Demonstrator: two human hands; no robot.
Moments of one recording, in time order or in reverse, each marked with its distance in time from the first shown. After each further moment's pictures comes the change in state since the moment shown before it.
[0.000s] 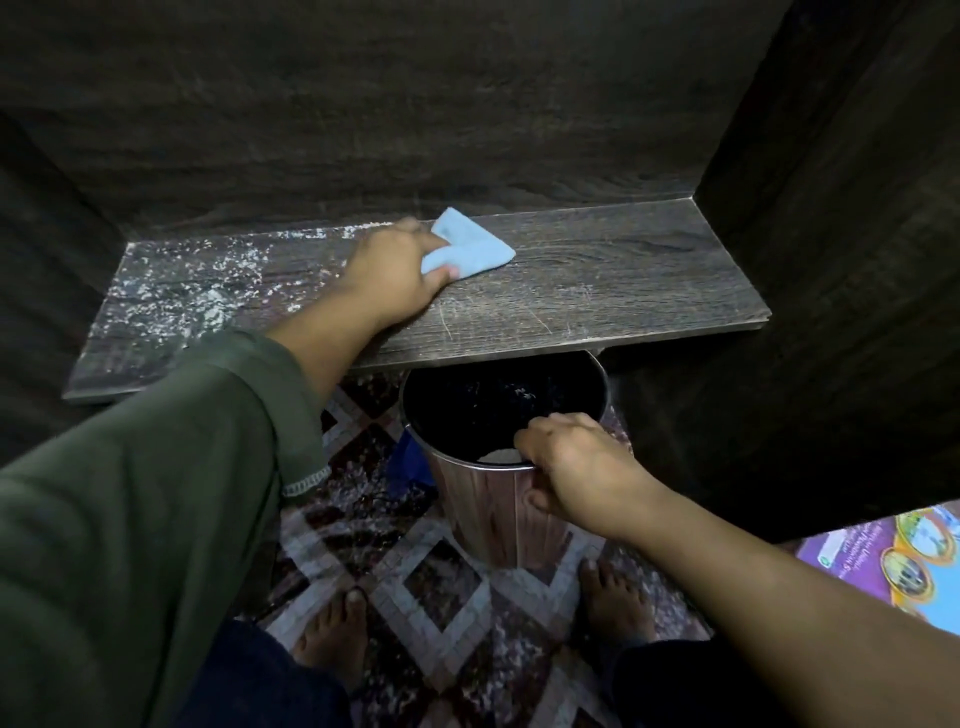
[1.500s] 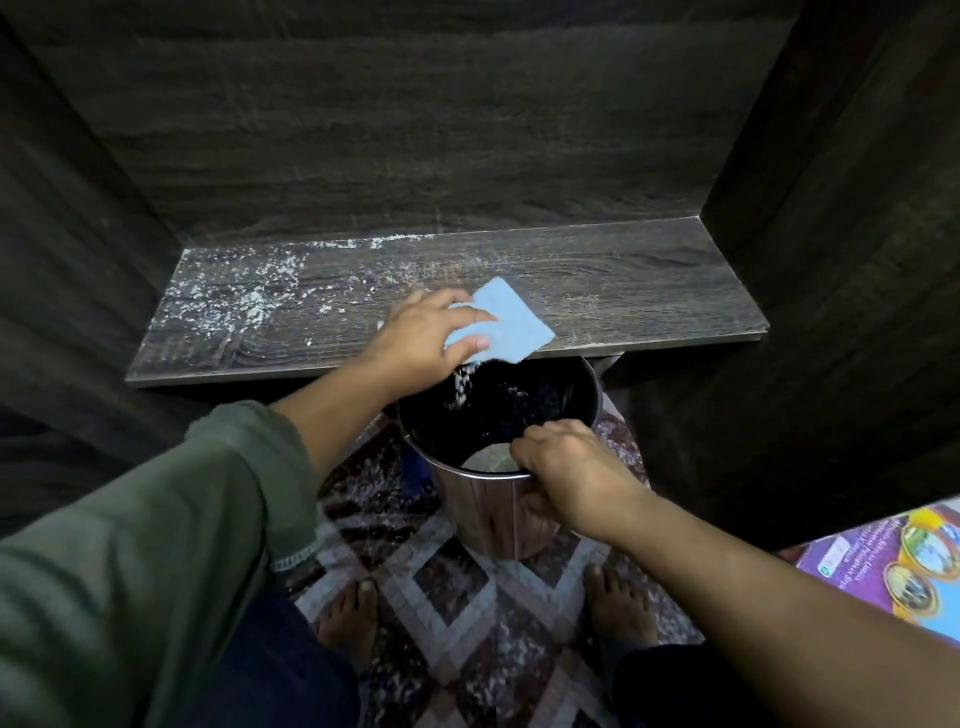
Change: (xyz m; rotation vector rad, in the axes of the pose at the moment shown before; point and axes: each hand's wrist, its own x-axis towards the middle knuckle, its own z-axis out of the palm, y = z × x) left_hand -0.067 0.017 0.015 -0.078 -0.119 0.118; right_hand -0.002 -0.005 0.015 -0.039 0.035 -0.055
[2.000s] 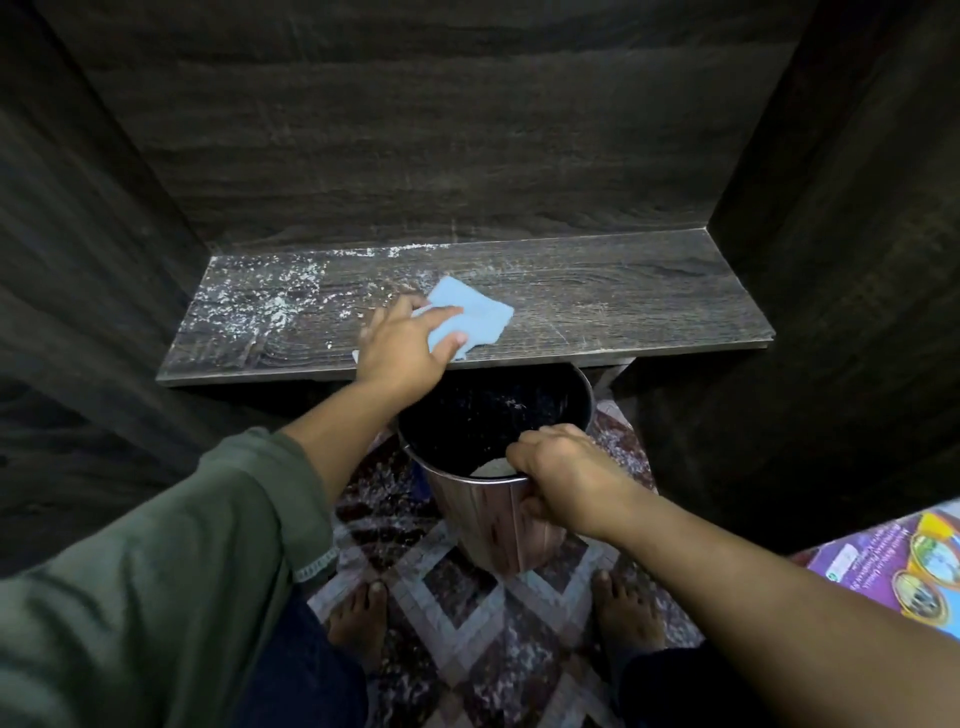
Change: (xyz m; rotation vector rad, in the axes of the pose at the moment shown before) left_hand -0.027 0.005 -0.009 0.016 0.146 -0.401; right_hand 0.004 -0.019 -0.016 -0.049 -0.130 0.000
